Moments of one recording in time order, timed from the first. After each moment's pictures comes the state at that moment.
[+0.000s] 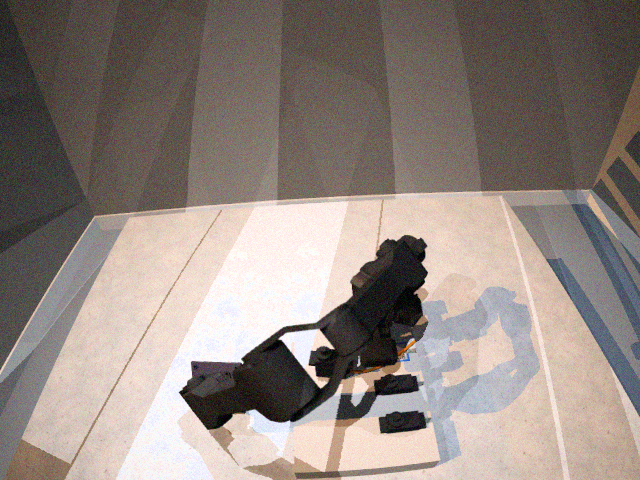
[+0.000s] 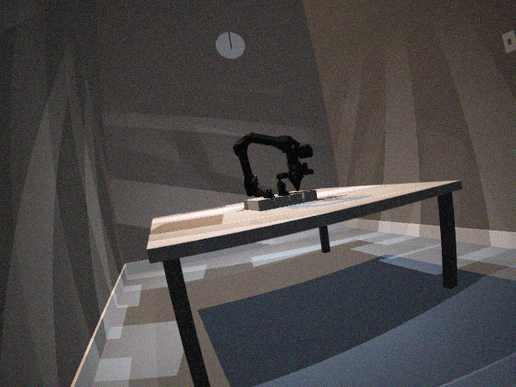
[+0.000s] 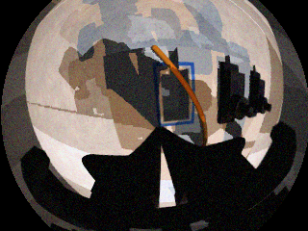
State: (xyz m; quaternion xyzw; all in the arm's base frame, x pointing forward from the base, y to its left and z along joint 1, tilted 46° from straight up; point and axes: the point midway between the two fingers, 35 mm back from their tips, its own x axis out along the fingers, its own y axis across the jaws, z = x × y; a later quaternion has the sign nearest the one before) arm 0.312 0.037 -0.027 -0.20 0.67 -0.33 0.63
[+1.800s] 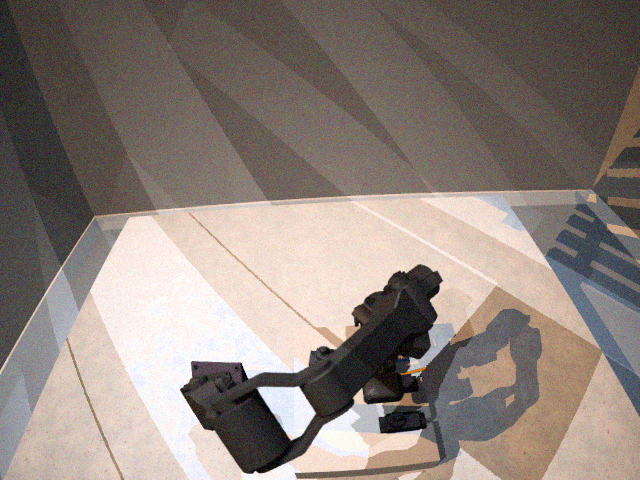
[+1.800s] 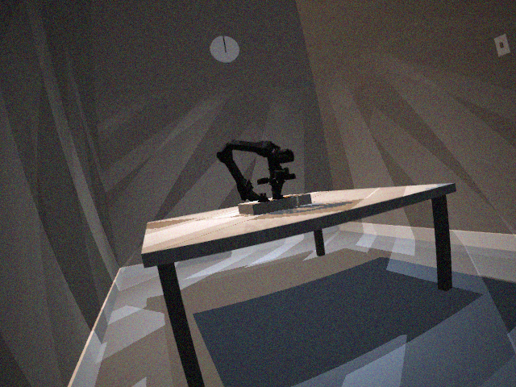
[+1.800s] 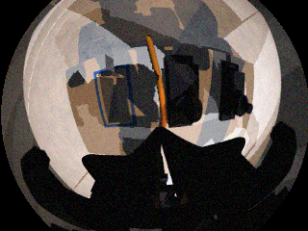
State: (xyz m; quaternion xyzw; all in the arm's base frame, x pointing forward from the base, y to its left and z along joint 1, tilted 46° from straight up) arm 0.301 -0.009 0.025 -0.21 0.68 -0.33 0.63
